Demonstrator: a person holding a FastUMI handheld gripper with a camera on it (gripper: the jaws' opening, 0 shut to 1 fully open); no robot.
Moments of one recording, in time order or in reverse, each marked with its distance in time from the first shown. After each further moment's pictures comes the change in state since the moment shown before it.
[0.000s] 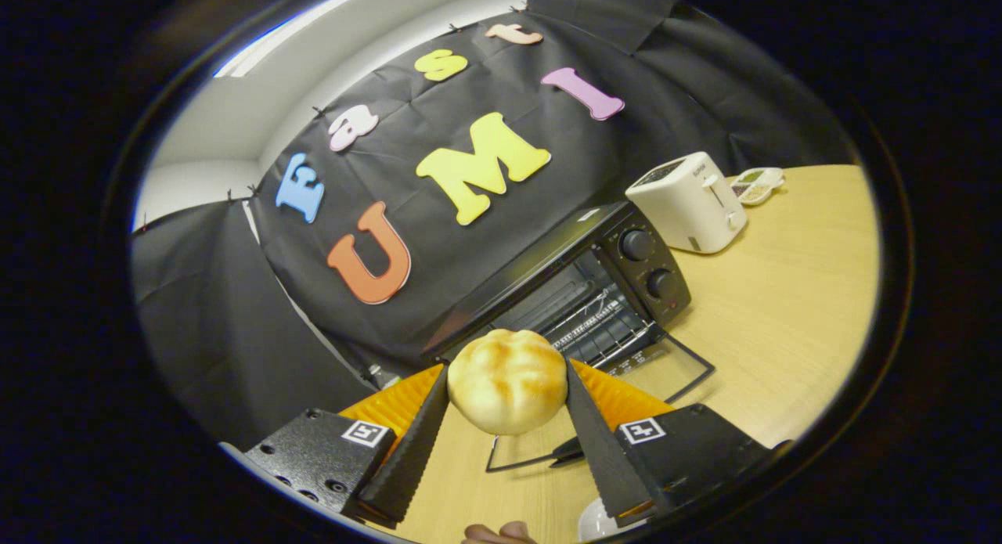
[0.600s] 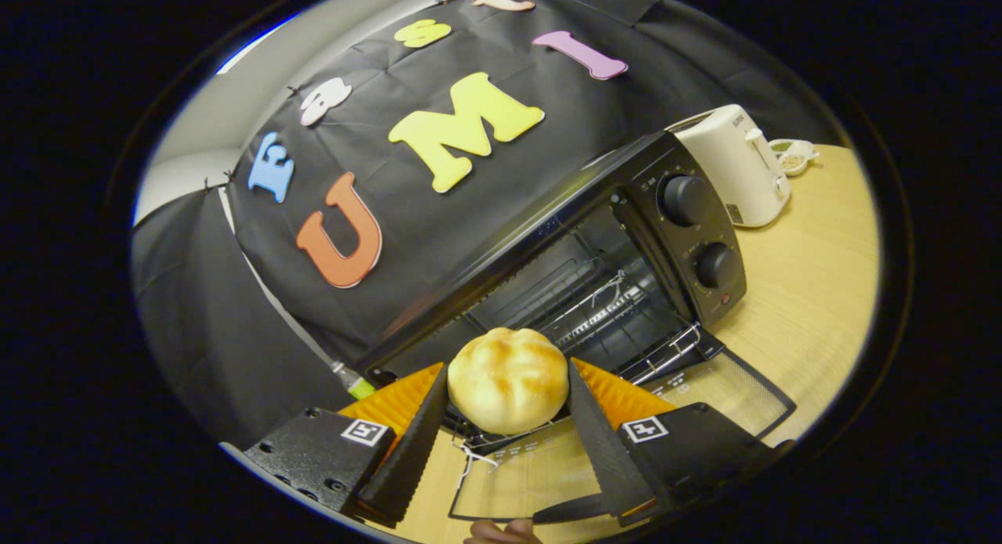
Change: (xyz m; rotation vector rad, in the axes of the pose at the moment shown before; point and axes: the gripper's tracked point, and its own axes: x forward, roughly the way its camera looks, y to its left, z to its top) arm 0.103 -0.043 -0.015 -0.038 0.098 -0.067
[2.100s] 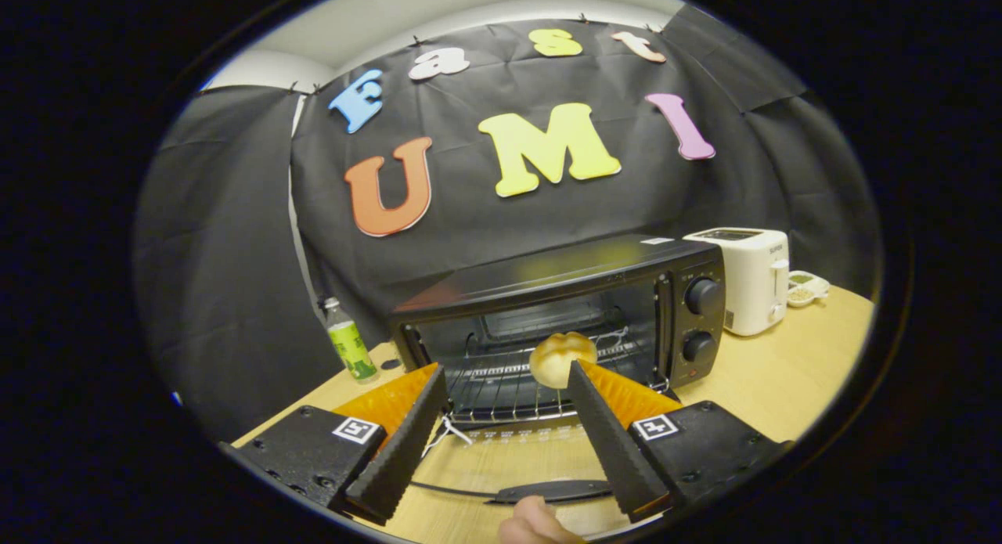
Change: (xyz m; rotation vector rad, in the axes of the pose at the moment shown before) arm -0.066 0.028 -0.027 -0.488 0.023 0.009
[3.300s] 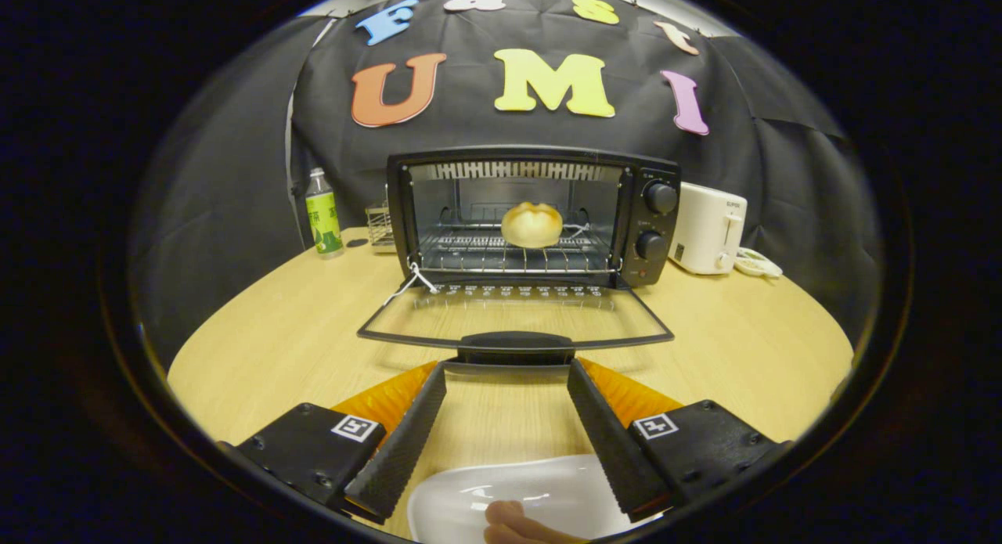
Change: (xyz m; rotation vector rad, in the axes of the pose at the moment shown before) arm -0.063 -0.021 -0.112 -0.153 0.269 -0.216
